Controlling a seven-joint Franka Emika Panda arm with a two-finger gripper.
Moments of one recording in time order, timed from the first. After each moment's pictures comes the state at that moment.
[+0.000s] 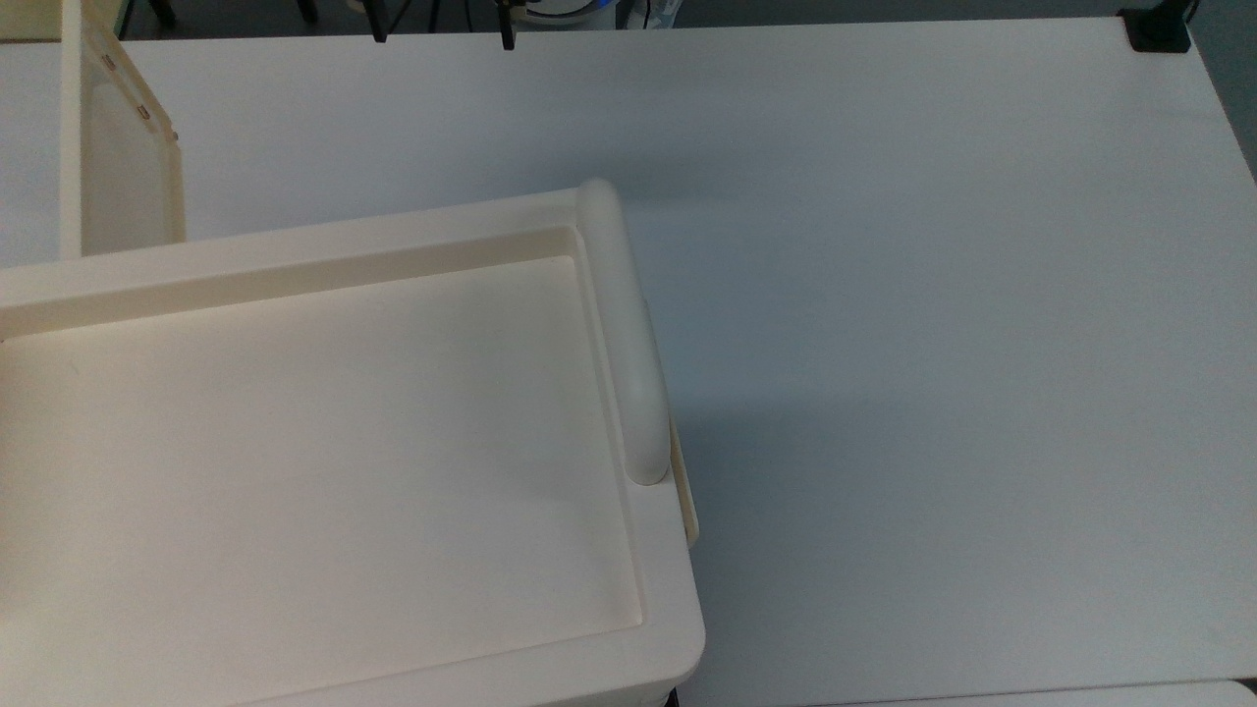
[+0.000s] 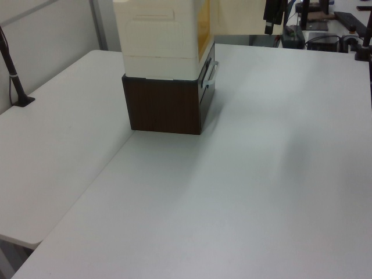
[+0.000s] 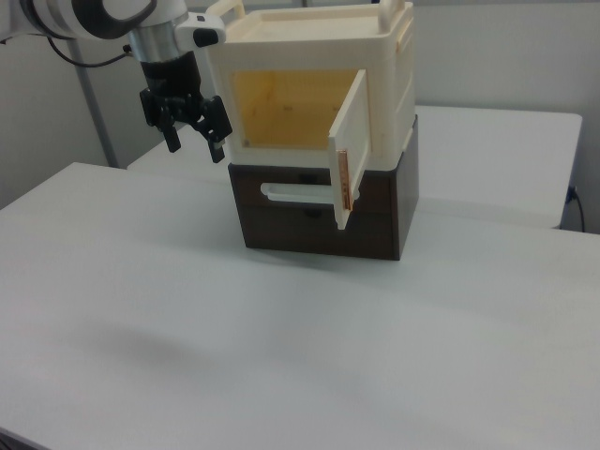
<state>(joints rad) 0.12 0.04 -0.16 -1.50 0.01 1.62 0.01</state>
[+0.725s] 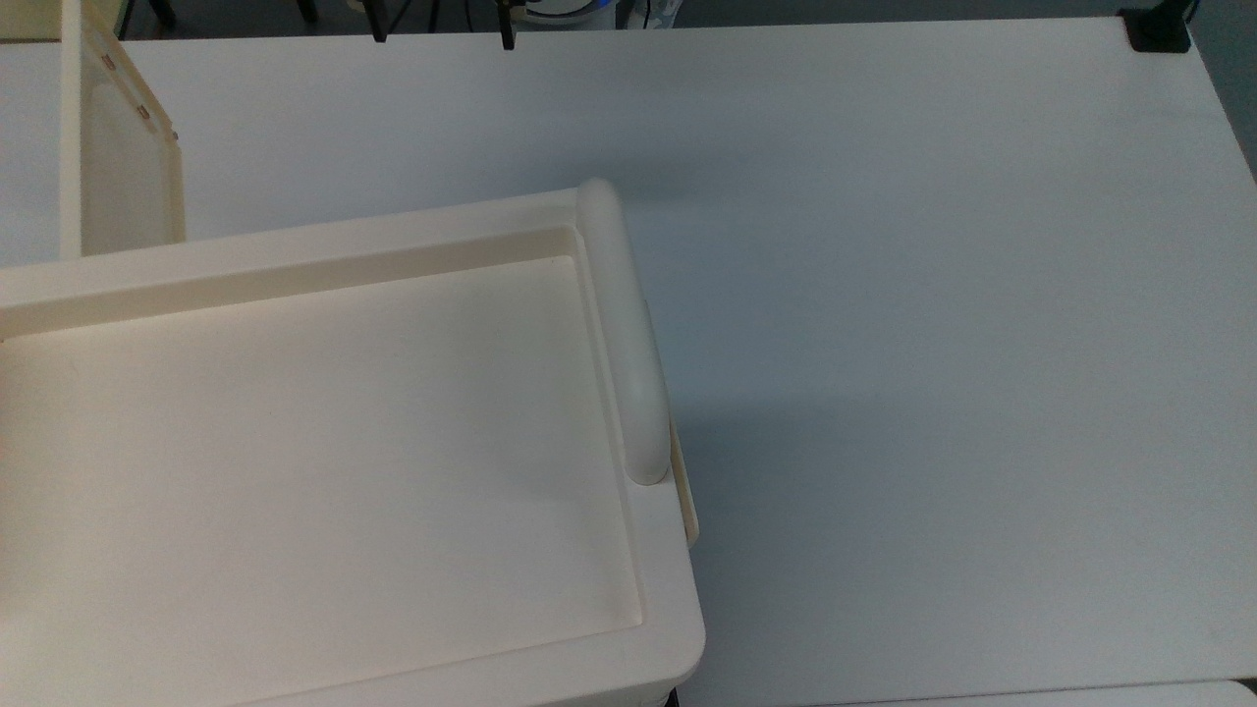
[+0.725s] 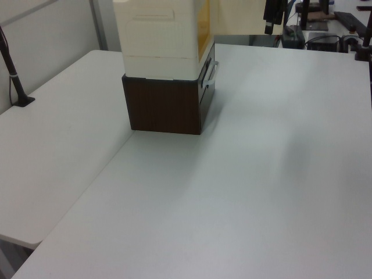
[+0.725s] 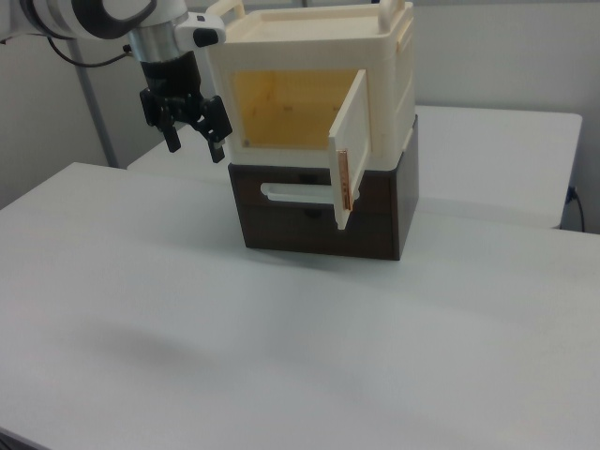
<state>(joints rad) 0.12 0.04 -0.16 -1.50 0.01 1.62 0.01</state>
